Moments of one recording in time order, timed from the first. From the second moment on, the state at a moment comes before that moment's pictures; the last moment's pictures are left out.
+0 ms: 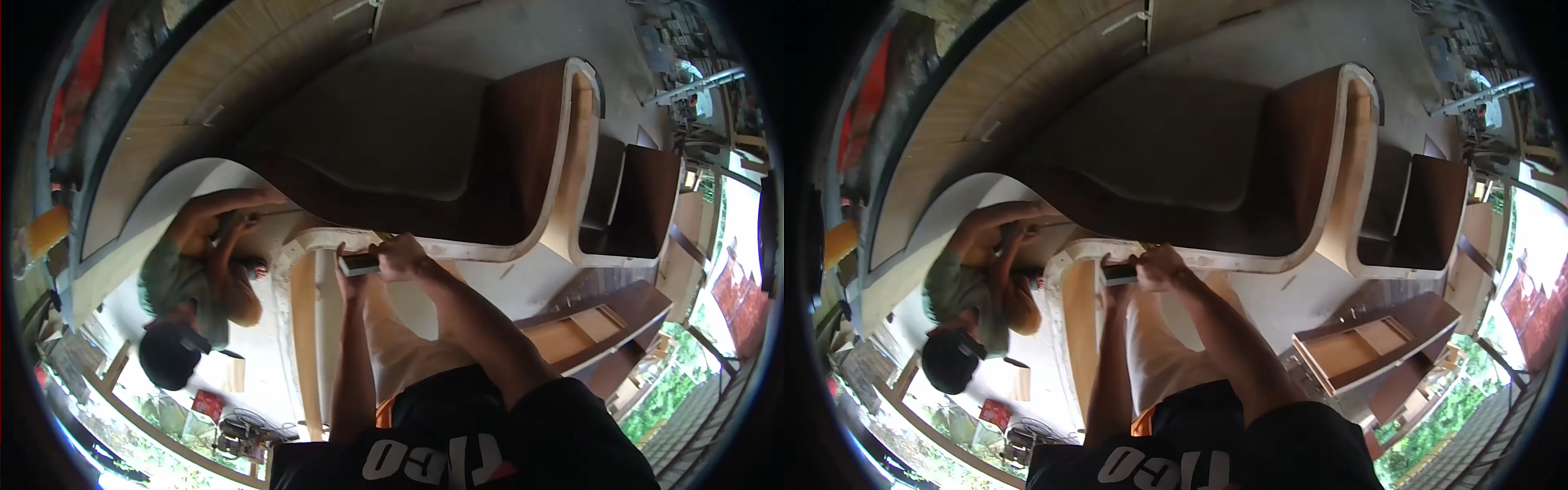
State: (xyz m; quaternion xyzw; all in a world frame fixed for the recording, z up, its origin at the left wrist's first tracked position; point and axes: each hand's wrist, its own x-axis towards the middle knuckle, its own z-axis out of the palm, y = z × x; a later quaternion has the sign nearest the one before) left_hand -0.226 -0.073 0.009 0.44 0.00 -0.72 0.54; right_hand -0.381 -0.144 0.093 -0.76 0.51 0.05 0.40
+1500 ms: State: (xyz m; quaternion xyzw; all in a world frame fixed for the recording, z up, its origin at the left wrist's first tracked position) left_hand -0.306 -0.080 0.024 0.74 -0.23 -0.56 0.30; right_hand -0.393 -0.110 0.195 -0.74 0.57 -0.15 0.33
